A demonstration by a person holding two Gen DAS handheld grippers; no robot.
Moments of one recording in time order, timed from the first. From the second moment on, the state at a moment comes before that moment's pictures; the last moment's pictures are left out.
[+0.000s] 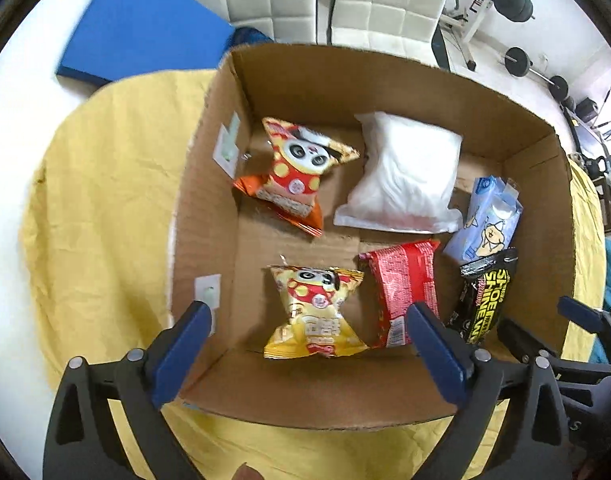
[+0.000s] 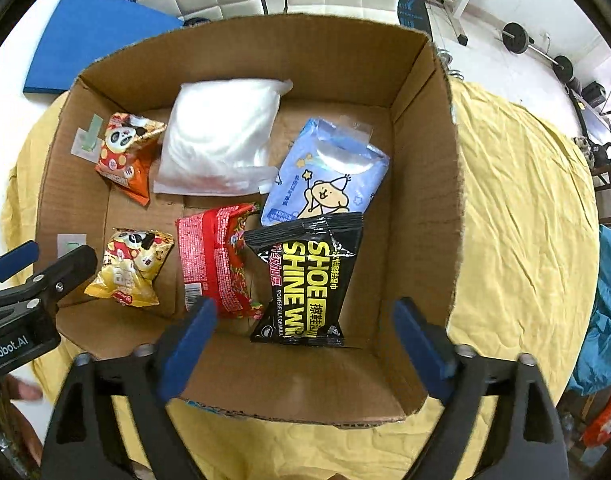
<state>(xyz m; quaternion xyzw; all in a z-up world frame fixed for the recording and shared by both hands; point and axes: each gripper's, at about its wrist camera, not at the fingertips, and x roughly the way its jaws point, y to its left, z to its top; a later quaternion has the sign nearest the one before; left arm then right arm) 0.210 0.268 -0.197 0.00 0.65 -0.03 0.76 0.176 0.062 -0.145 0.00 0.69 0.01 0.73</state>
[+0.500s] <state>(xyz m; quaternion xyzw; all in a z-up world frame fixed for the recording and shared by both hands) 0.169 0.258 -0.131 0.00 0.59 -0.03 0.81 0.151 0.048 -0.108 0.02 0.65 0.02 0.76</state>
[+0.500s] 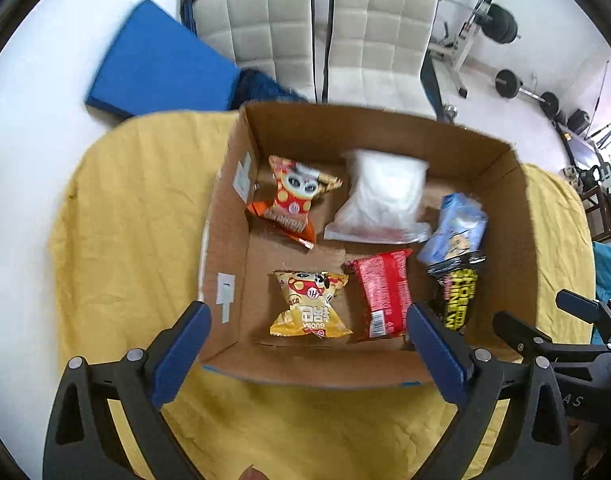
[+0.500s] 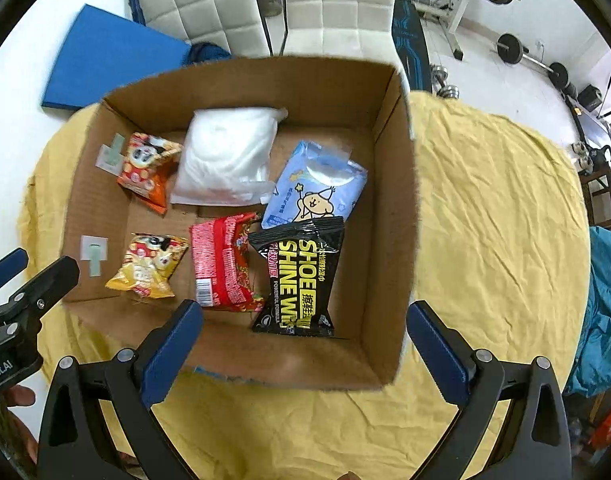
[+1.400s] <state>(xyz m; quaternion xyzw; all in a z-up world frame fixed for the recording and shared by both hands) 0.039 0.246 0.044 -0.03 0.48 -0.05 0.88 -0.001 0.015 0.105 0.02 0.52 0.03 0.85</state>
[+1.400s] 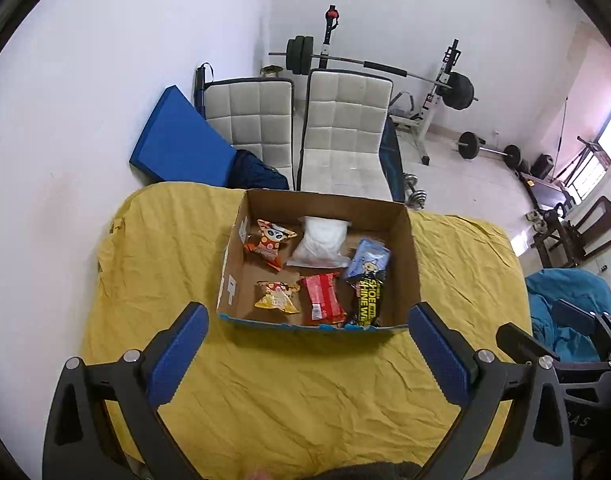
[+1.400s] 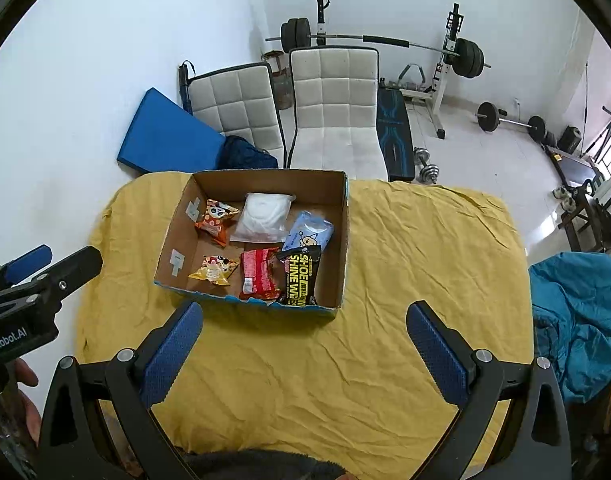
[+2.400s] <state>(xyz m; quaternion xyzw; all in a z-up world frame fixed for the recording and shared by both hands) -0.007 0.239 0.066 -0.02 0.46 -0.04 0.88 -0.038 0.008 0.145 0.02 0.48 0.02 0.87</state>
